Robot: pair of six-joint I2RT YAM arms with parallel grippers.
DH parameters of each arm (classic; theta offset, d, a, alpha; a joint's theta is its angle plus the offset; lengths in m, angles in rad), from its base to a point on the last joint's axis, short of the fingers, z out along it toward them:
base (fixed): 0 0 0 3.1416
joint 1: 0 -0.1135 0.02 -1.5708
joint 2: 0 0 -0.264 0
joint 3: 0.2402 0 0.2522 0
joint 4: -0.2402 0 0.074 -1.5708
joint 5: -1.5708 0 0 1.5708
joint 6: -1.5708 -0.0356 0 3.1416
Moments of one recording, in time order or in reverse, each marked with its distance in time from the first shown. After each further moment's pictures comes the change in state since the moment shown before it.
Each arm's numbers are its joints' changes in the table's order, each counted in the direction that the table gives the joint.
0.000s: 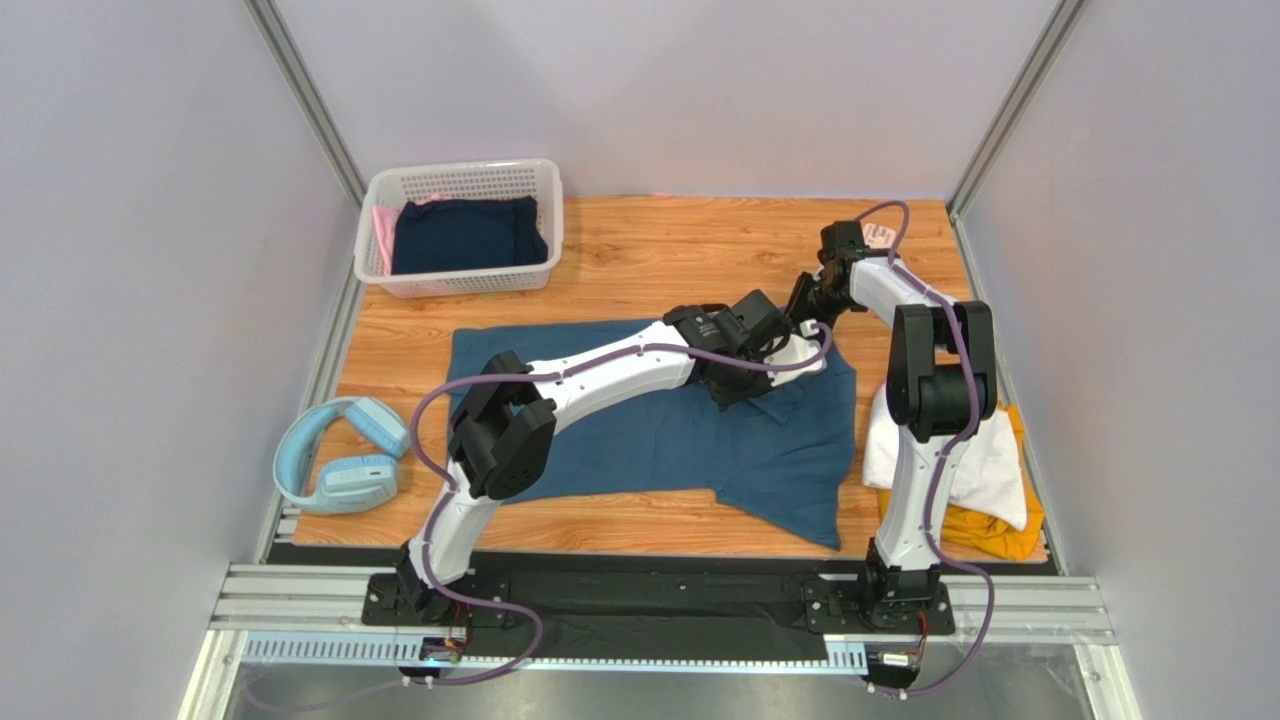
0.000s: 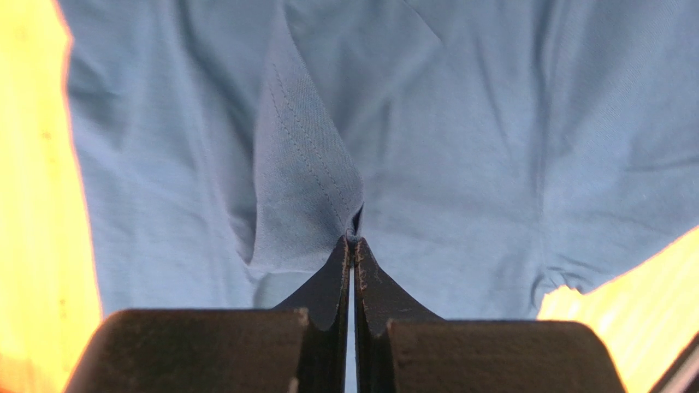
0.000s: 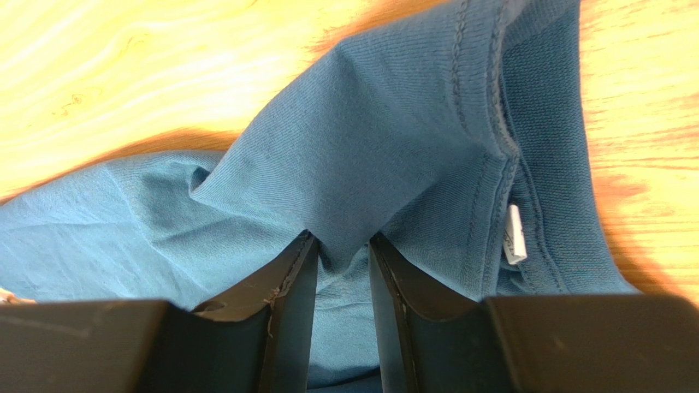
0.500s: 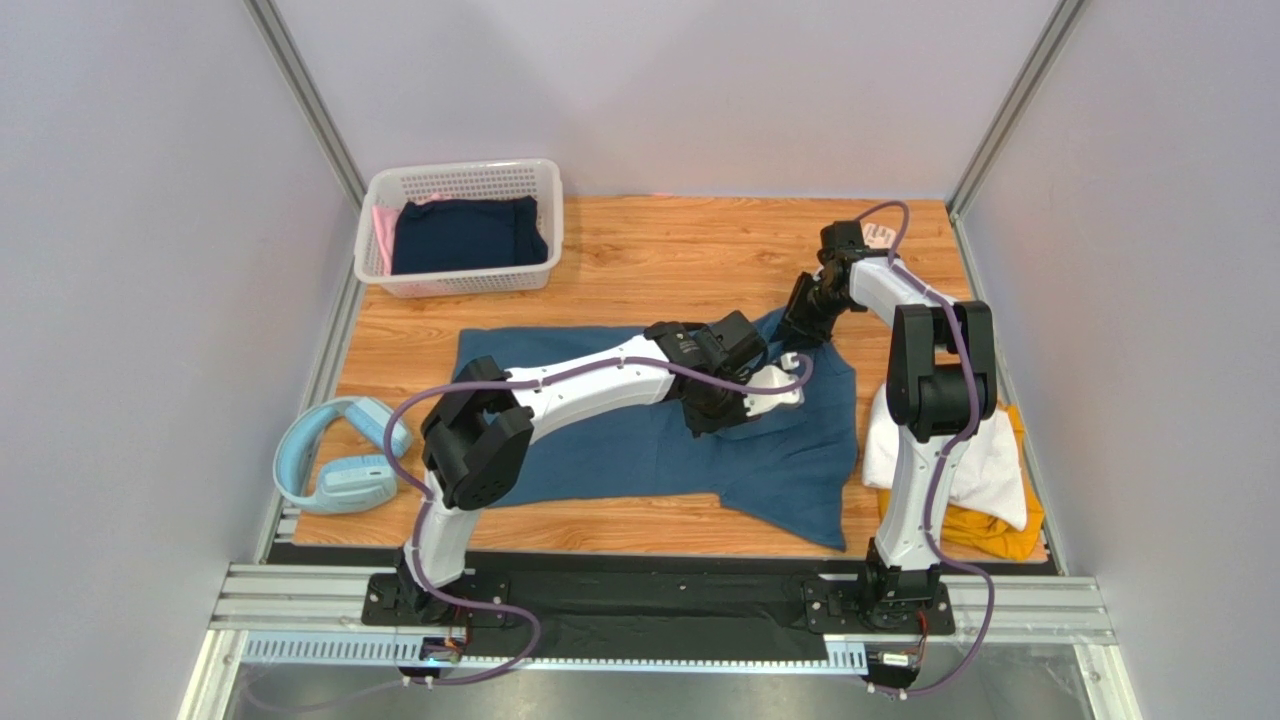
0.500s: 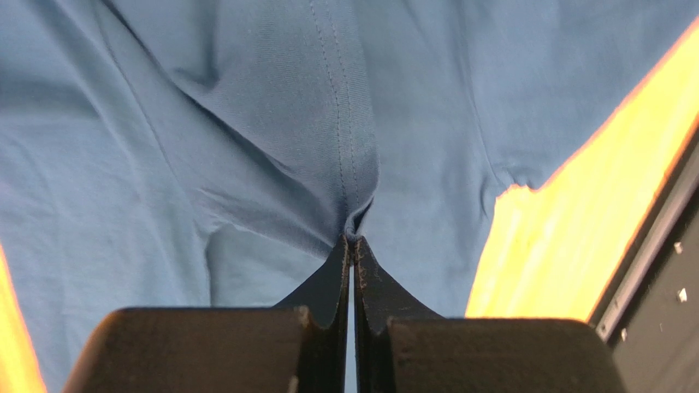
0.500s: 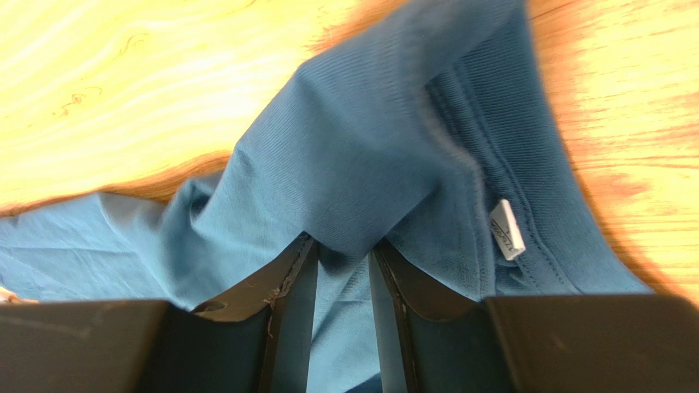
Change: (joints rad) left arm 0.012 0.119 -0.208 -0.029 -0.113 -0.043; right arm 0.000 0.000 0.000 -0.001 0.000 -0.003
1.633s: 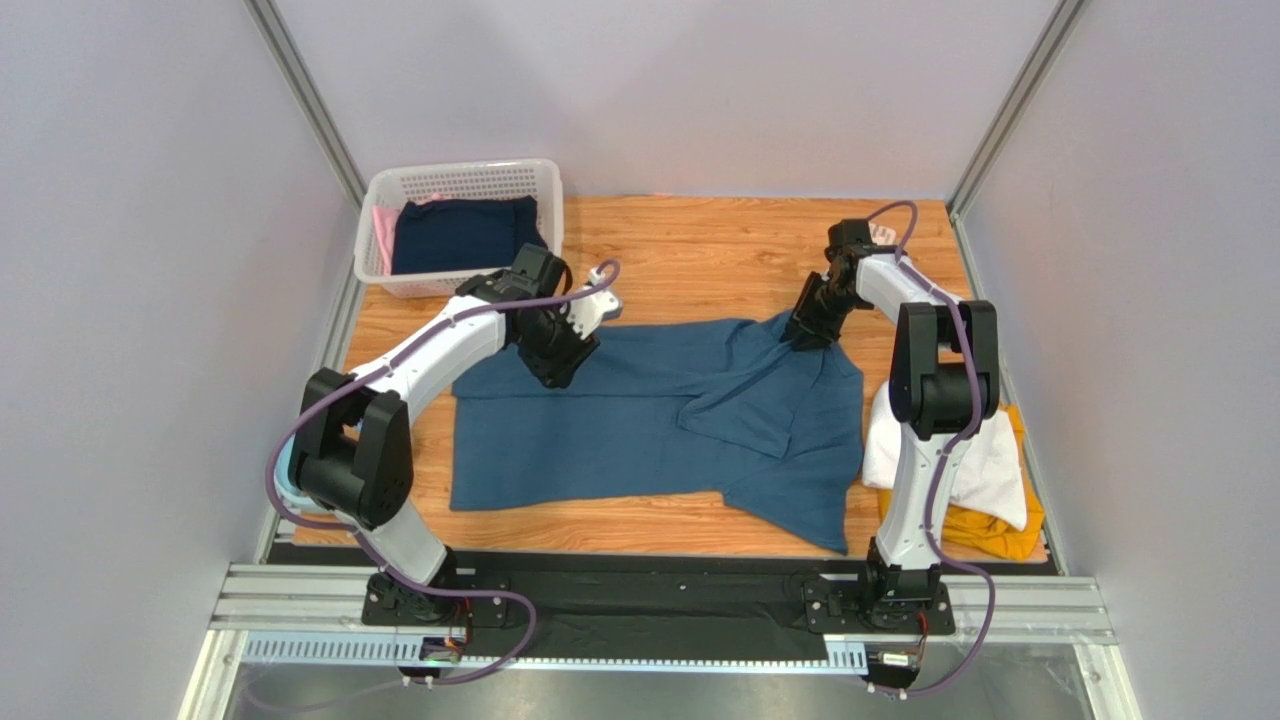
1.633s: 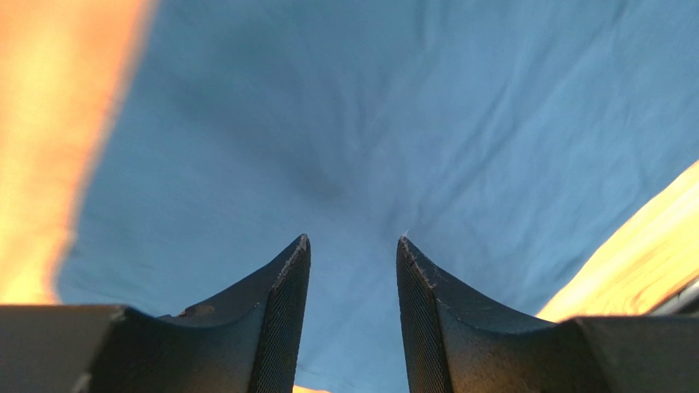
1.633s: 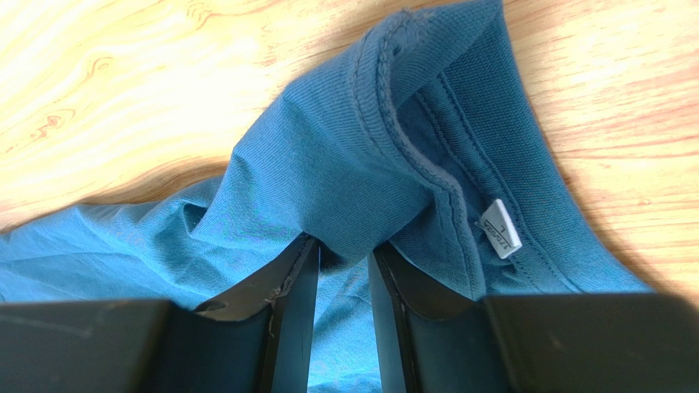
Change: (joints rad) left arm -0.590 0.372 -0.396 0.001 -0.074 -0.077; right arm 0.033 -0.011 0.027 -0.048 -0.032 -0.005
